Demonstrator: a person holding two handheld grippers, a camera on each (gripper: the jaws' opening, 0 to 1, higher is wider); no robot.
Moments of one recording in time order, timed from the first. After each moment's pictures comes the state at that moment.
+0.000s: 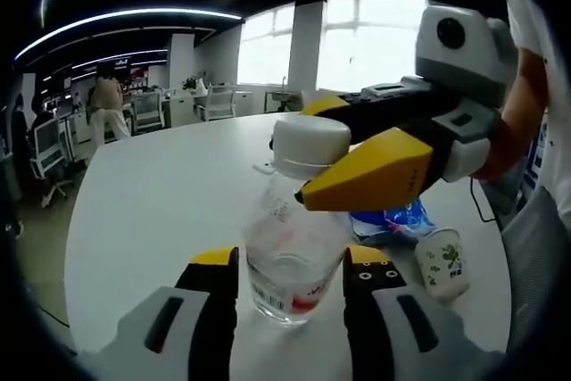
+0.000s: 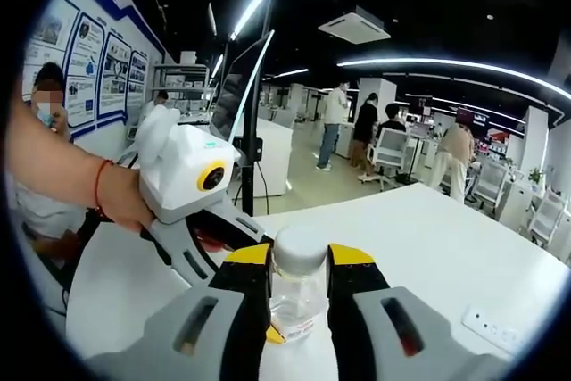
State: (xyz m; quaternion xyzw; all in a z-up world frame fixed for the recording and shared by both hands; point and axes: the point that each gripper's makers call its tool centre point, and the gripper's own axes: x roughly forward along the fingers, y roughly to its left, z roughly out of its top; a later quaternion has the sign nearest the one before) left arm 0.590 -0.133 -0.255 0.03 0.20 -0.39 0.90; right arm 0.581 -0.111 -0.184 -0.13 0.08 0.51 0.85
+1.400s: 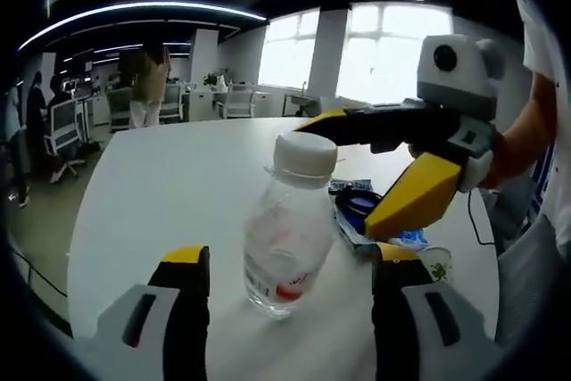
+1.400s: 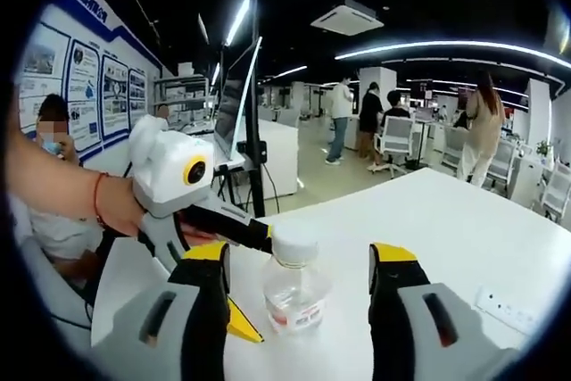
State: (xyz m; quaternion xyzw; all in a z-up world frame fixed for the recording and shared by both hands) left arm 0.572 -0.127 -0.242 -0.01 0.21 -0.35 0.91; right arm 0.576 -0.129 -0.179 -0.08 0.12 0.53 0.84
